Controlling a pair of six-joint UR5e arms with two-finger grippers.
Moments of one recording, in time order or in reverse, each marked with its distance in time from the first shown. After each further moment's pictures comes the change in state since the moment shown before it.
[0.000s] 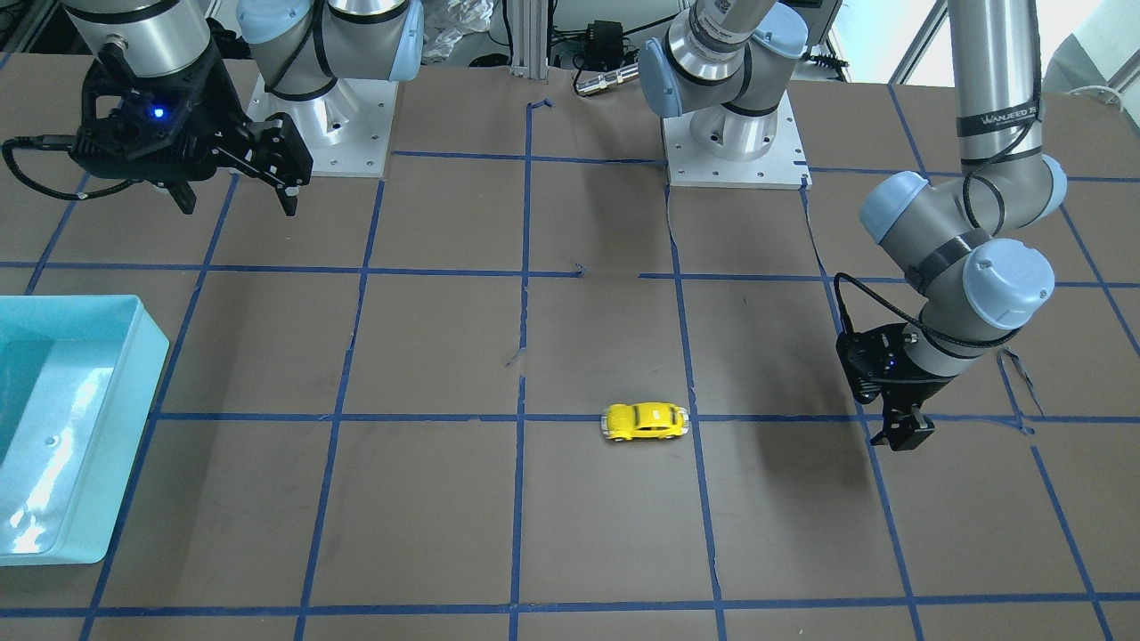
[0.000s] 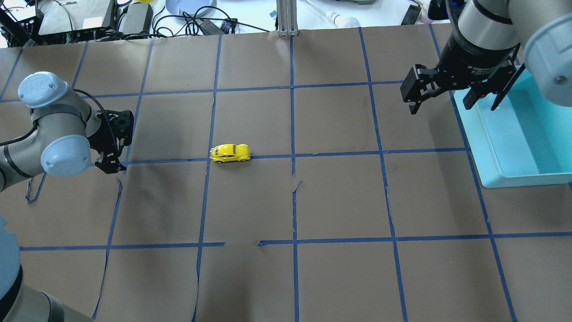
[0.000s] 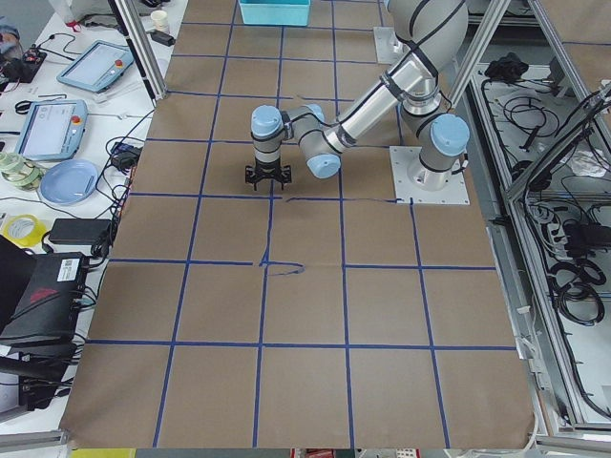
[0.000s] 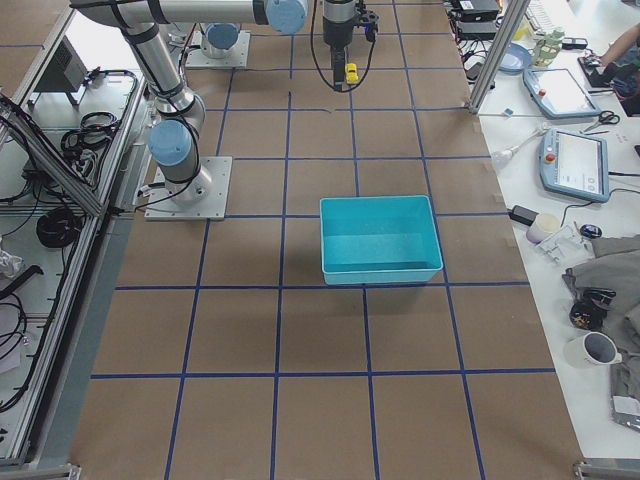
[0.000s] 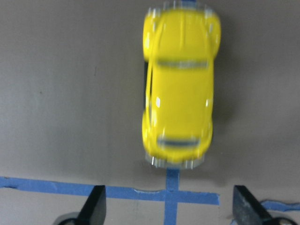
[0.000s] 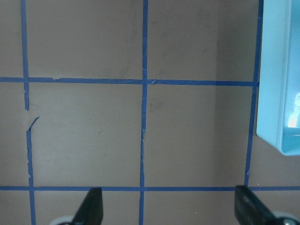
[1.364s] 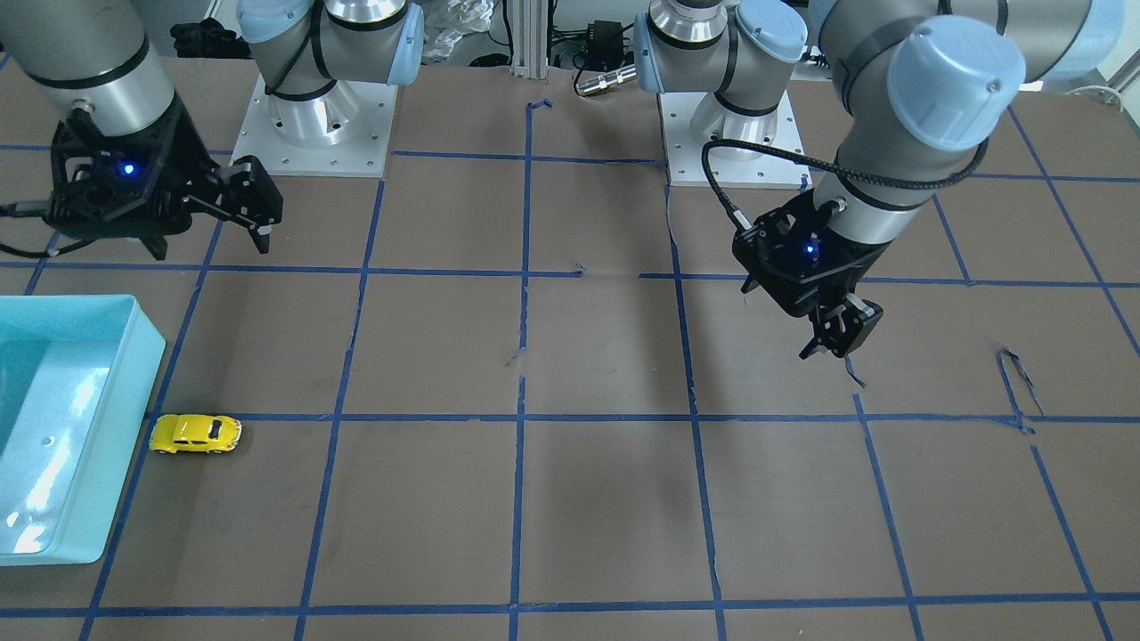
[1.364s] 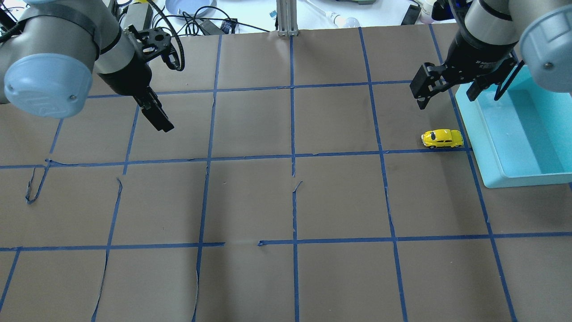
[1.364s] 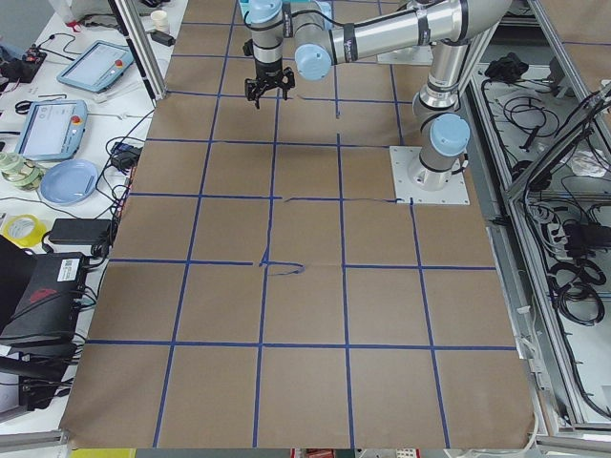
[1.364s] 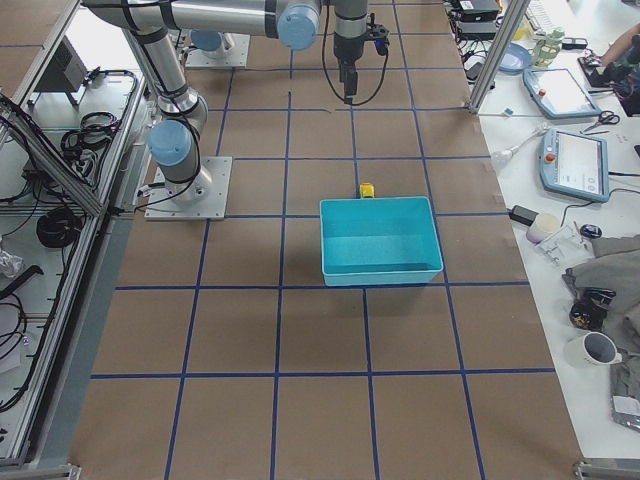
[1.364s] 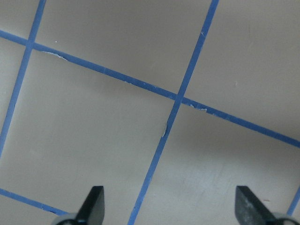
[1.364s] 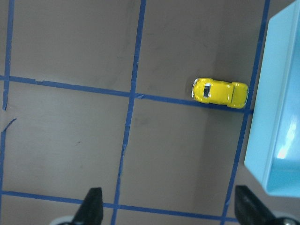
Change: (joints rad) left arm -0.346 0.264 0.301 -0.586 -0.022 -0.882; right arm -0.080 0.080 0.000 -0.098 0.007 -0.263
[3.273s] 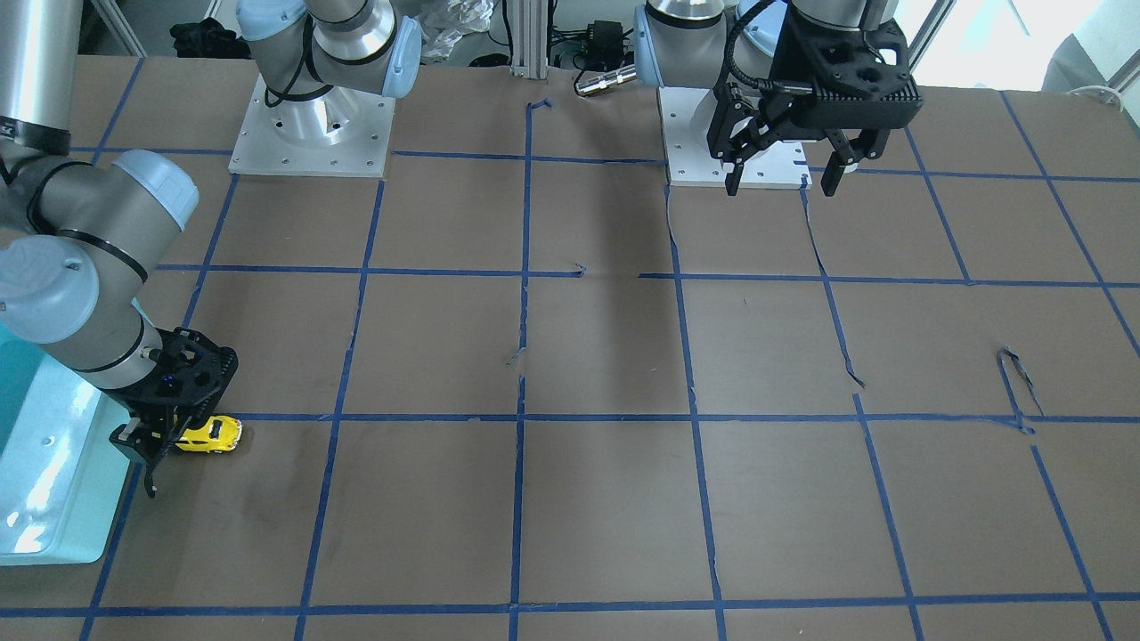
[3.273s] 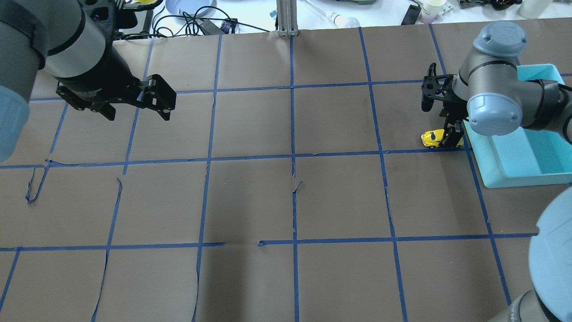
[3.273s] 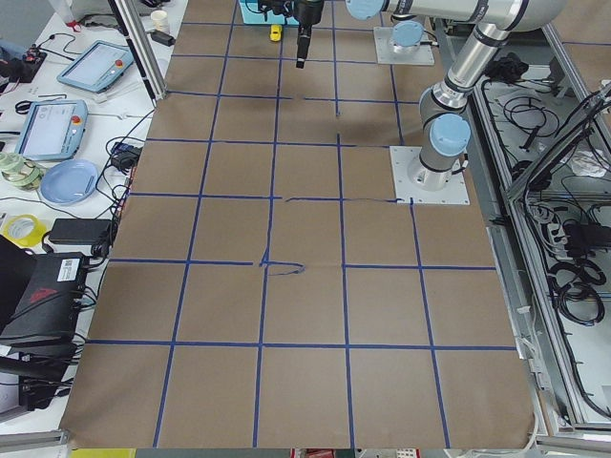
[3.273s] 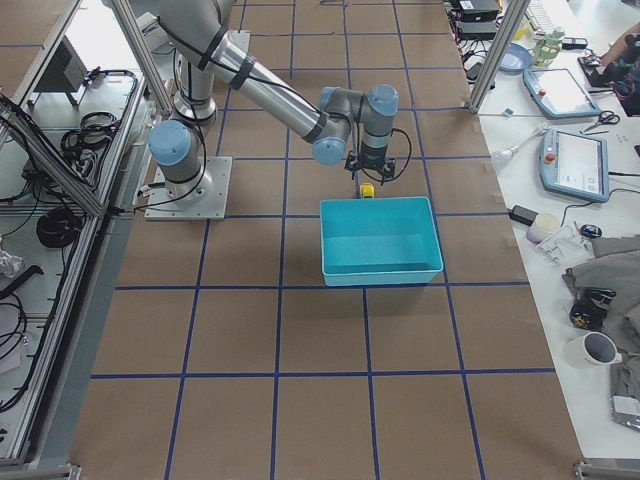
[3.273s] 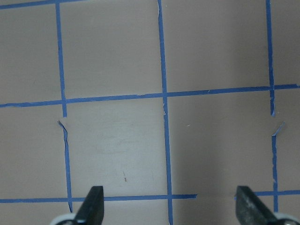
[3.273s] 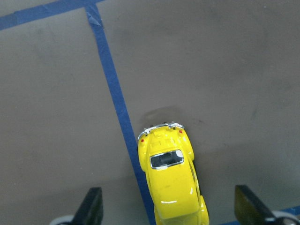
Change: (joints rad) left arm -0.060 0.229 0.002 -0.106 0.080 -1.001; right arm -0.148 0.361 0.215 -0.539 -0.029 -1.266
